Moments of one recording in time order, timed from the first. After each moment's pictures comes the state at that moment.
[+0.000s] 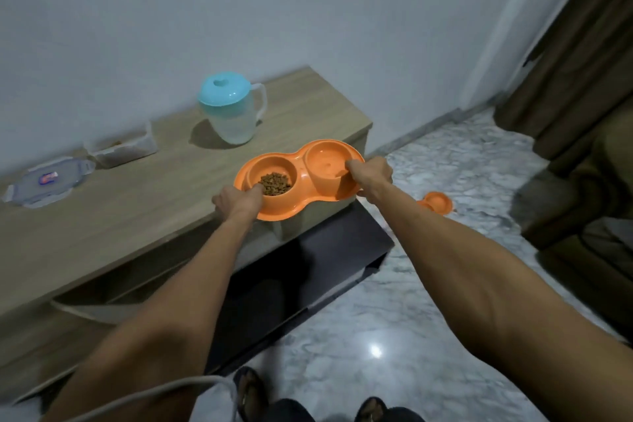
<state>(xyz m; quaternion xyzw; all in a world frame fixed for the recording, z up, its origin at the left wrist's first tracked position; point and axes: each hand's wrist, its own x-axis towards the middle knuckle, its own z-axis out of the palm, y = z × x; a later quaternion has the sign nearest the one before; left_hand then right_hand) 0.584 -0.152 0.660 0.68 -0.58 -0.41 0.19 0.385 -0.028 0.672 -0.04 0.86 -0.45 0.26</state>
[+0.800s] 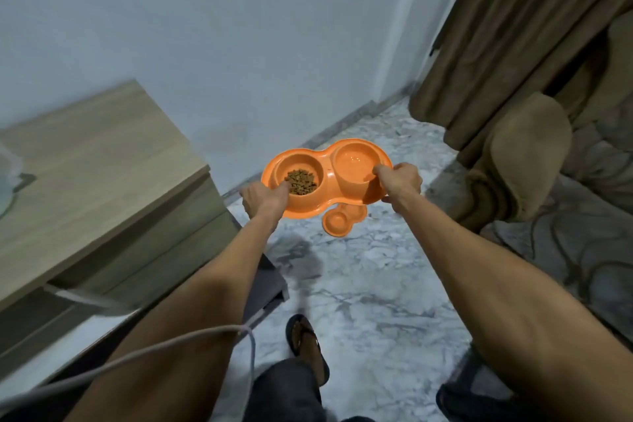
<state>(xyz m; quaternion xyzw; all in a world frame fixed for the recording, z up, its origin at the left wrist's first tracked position) 0.150 -0.010 0.597 0.58 -0.66 -0.47 0.12 -0.001 0.161 0.636 0.09 0.87 -0.46 0.16</state>
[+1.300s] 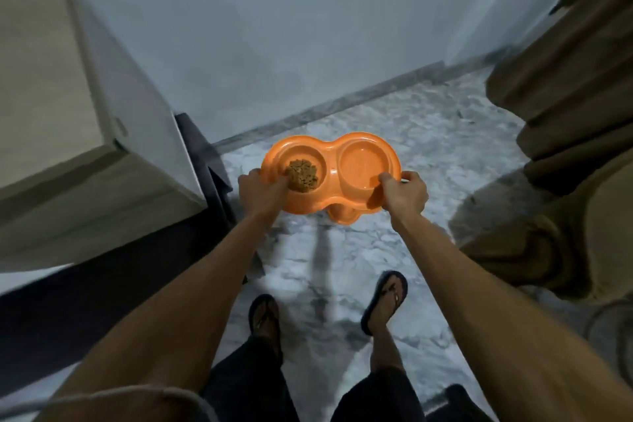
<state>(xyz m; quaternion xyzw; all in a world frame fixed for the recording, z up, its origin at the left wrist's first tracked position) -0.001 -0.033 0.451 0.65 -0.61 -0.44 0.12 -0.178 0.108 0.467 0.07 0.87 -0.42 0.25</state>
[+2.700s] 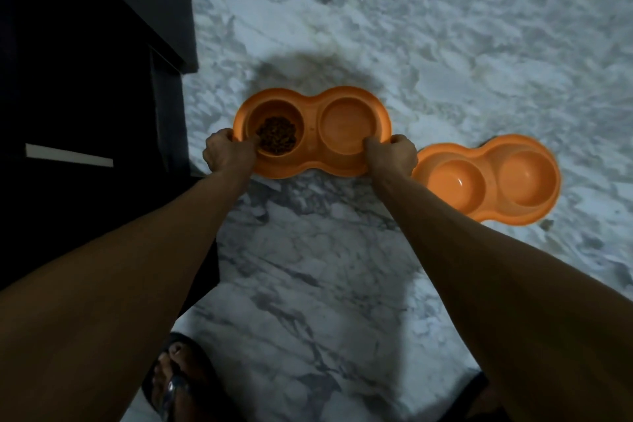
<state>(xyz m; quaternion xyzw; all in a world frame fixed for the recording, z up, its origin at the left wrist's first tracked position) -0.003 -0.137 -0.165 0.81 -0.40 -0.40 0.14 -0.205 -0.061 -0.178 -0.07 0.88 -0.28 0.37</state>
